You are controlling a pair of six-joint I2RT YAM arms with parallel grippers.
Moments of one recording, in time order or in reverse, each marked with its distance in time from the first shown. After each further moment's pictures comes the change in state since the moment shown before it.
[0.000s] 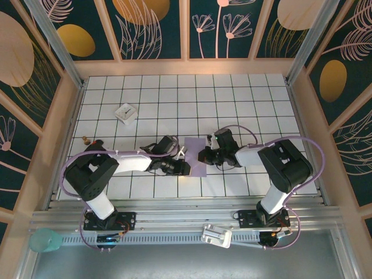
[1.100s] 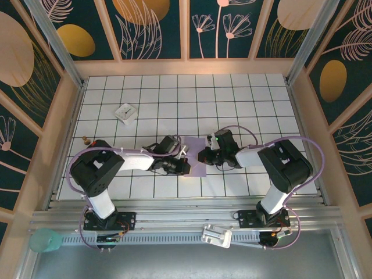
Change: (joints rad) left arm 0.001 0.056 -0.003 0.029 0.000 0.073; right arm -0.003 0.000 -0.015 0.031 0.003 -0.011
